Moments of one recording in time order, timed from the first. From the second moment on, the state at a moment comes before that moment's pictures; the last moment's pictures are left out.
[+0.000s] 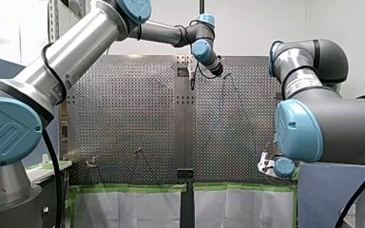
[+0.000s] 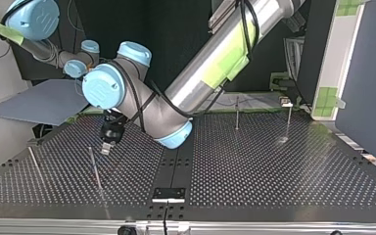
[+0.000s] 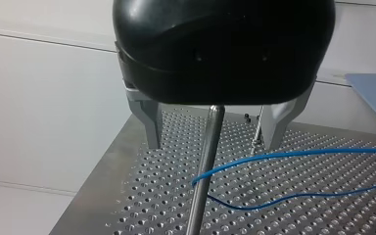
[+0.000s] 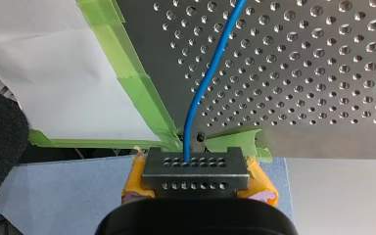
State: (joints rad) left arm -0.76 -2.25 -0.76 -3.37 -1.88 -1.68; right arm 1.64 -0.54 1.58 -0.66 1.60 1.79
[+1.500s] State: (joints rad) left arm -0.76 -2.01 -1.00 -3.25 -1.89 -1.85; right arm 1.66 -0.55 1.57 -0.66 1.60 1.78
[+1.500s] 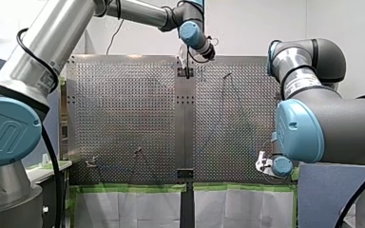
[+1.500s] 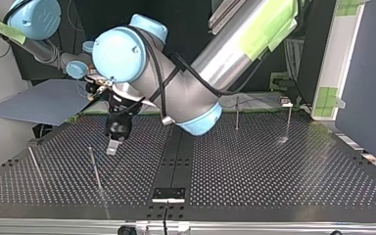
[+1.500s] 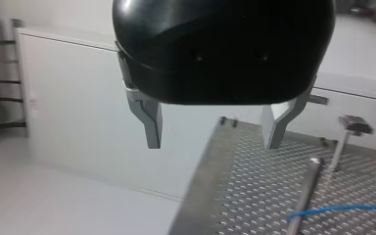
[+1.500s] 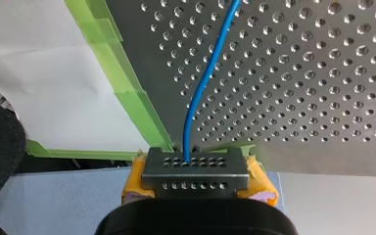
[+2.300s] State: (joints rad) left arm -0.74 -1.77 -1.24 -3.01 -1.82 -1.96; right arm 1.66 -0.56 1.57 -0.64 1.60 1.76
